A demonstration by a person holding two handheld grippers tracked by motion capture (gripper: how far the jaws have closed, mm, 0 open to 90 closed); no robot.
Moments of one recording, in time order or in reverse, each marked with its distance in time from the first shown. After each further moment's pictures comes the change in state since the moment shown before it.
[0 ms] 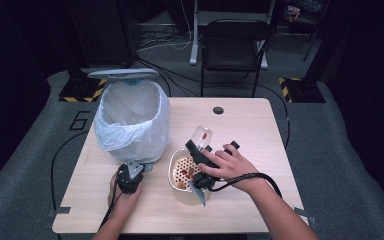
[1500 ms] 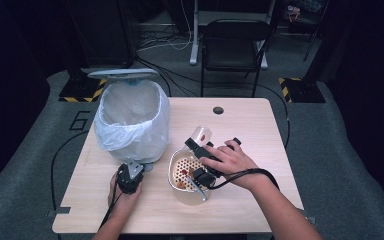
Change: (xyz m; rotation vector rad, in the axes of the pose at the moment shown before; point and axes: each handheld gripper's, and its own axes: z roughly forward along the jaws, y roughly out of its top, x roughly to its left) left arm 0.001 0.001 0.000 -0.008 0.018 0.023; right arm -0.019 -0.016 -0.005 -0.066 0.035 0.135
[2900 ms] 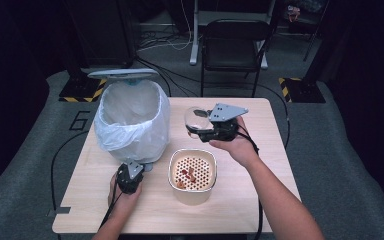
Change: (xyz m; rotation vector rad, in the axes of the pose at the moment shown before) left arm -0.001 0.000 0.000 0.009 -0.019 -0.024; right arm -0.035 -0.103 0.033 -0.446 0.228 1.561
